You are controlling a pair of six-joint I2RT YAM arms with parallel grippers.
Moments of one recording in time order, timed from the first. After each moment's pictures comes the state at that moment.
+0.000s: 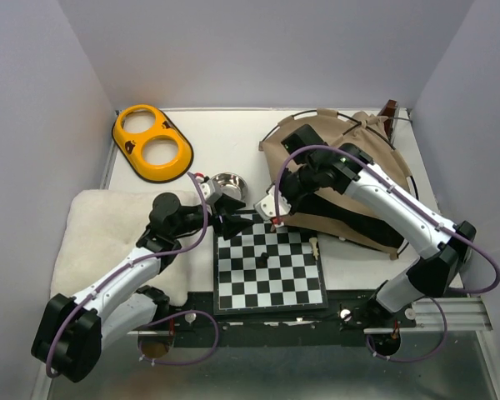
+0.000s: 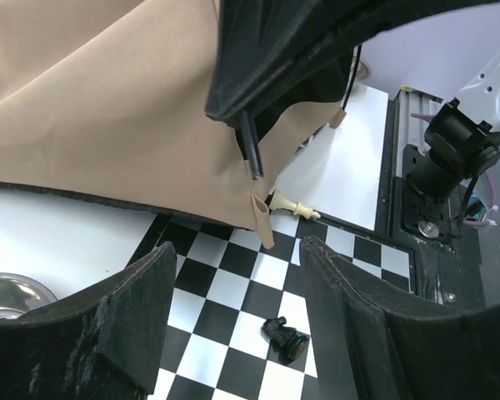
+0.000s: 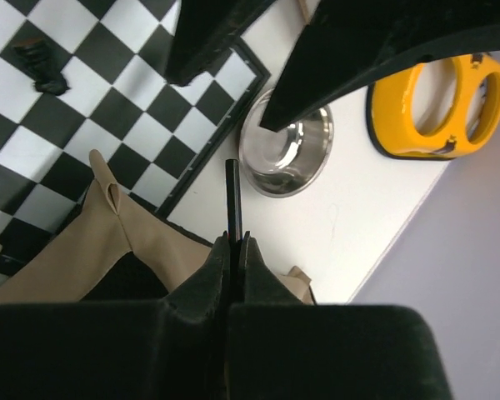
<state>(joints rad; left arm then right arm) -0.48 0.95 0.44 0.53 0.78 -0.19 0.78 1.54 1.61 -1.08 -0.49 -1.63</state>
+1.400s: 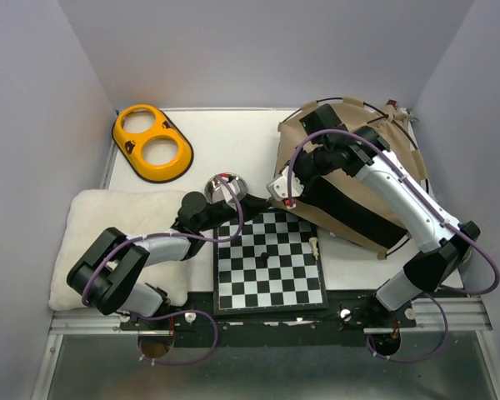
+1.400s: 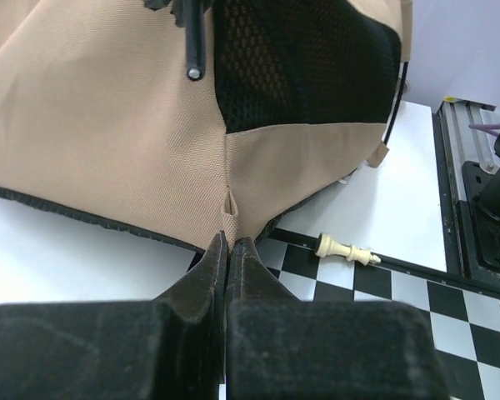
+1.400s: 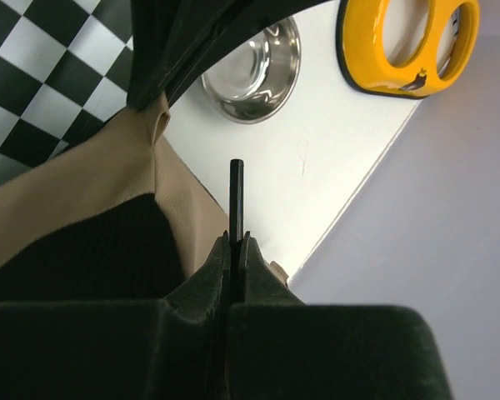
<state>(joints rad) -0.61 1.43 0.46 1.10 0.63 -0.14 0.65 1.59 1.79 -1.16 -0.44 -1.75</state>
